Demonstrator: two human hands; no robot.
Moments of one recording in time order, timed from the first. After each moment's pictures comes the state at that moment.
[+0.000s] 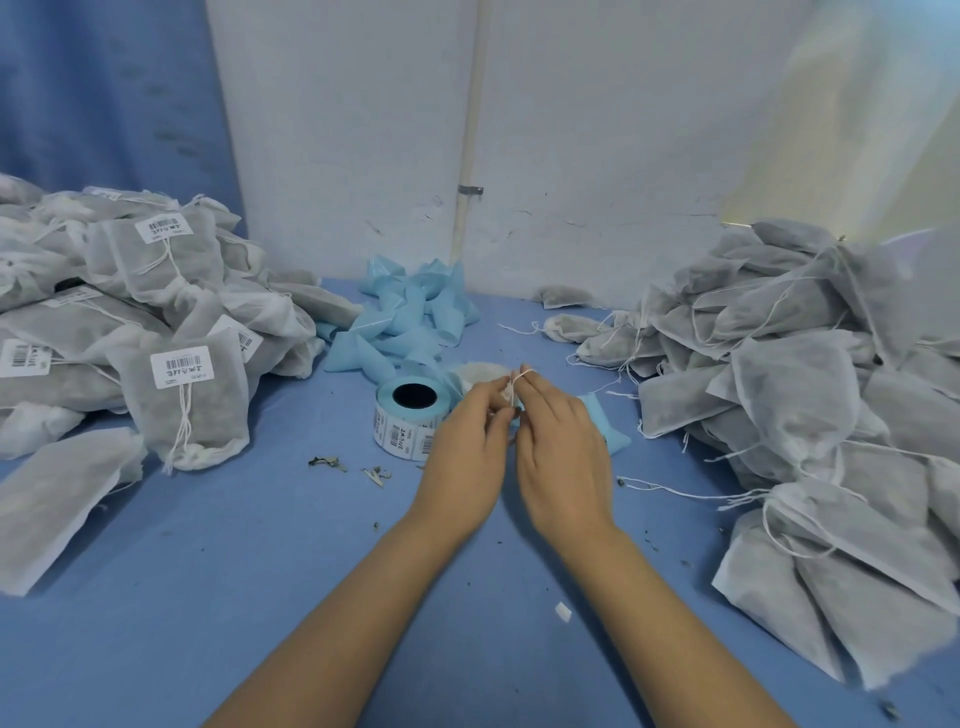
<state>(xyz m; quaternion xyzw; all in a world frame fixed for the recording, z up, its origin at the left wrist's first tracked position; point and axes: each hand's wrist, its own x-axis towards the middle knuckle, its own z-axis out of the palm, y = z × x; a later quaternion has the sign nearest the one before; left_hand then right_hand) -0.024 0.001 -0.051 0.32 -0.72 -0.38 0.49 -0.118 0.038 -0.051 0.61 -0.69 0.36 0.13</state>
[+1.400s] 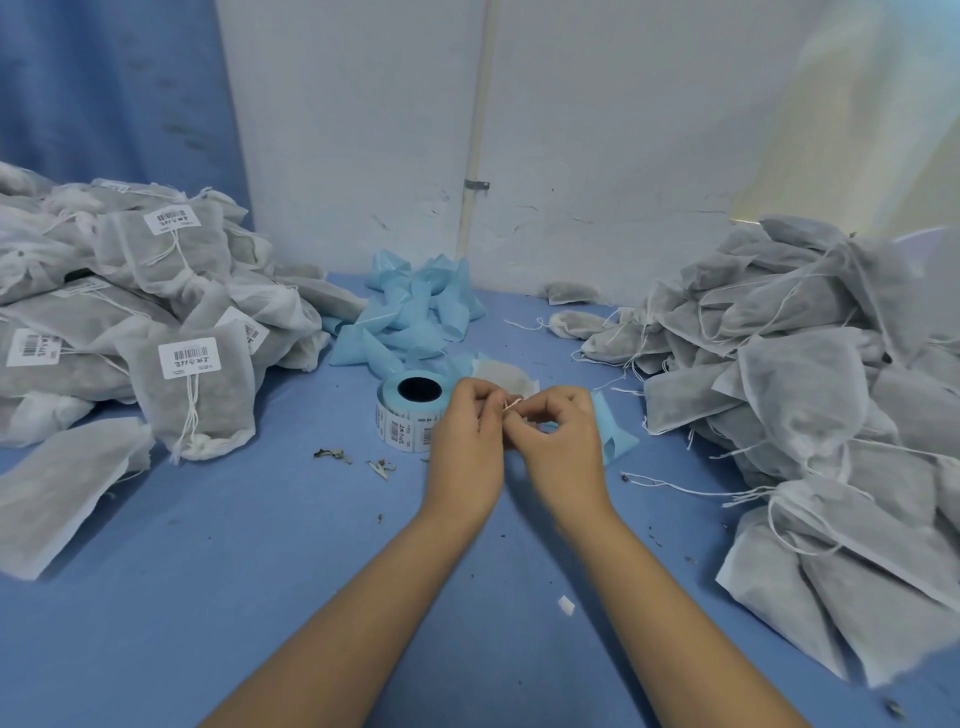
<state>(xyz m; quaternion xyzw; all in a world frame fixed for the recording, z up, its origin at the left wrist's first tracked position) -0.030 0.007 -0.049 0.35 -0.59 -0.48 0.54 -0.112 0.031 -0.050 0.46 -0.61 0.63 -0.15</state>
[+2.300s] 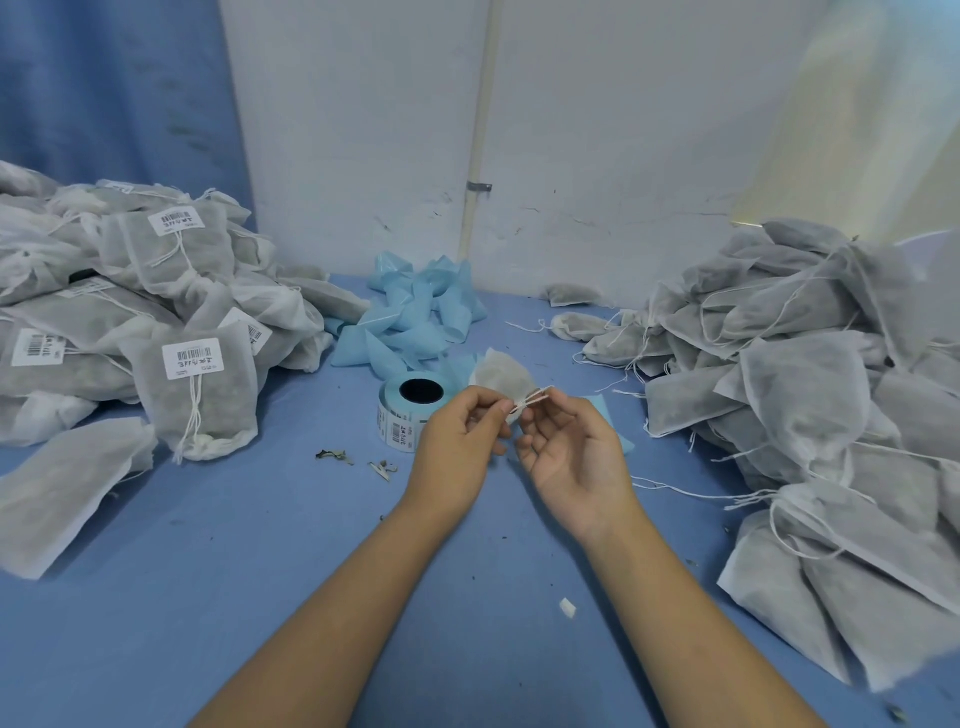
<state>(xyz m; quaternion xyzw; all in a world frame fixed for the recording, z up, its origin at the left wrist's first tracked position) -0.019 -0.007 -0.055 0.33 -0.62 -0.51 0.50 -0.127 0.032 -0.044 0.21 -0.34 0.72 -0.57</state>
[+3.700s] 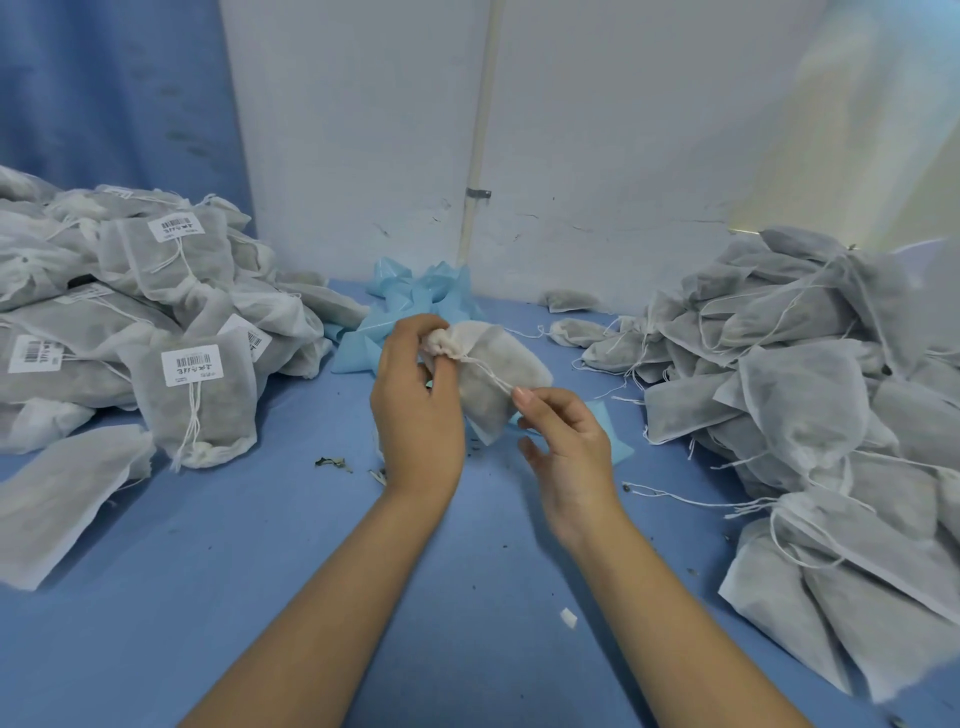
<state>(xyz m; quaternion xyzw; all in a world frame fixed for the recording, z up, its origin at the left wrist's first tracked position) -0.007 -0.007 -0.019 0.33 -0.54 -0.29 0.72 -0.106 0.037 -0.036 0.33 -0.45 0.73 -0.39</state>
